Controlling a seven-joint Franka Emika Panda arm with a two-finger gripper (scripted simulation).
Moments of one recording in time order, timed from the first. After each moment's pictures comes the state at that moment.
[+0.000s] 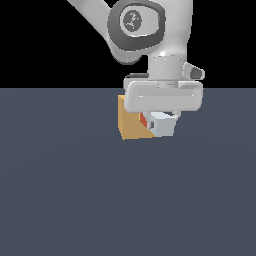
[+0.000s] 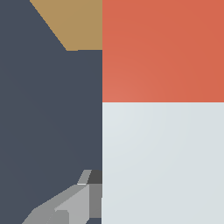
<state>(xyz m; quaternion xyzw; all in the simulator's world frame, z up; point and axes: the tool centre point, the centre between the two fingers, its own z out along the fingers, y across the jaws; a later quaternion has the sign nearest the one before) 0.091 0.037 0.098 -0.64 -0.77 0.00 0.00</state>
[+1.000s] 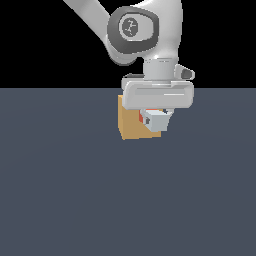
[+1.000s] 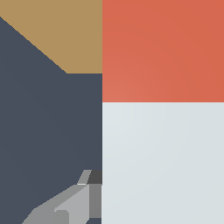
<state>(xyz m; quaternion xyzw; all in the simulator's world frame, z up) 0.084 0.071 0.099 -0.64 -0.77 0.00 0.00</state>
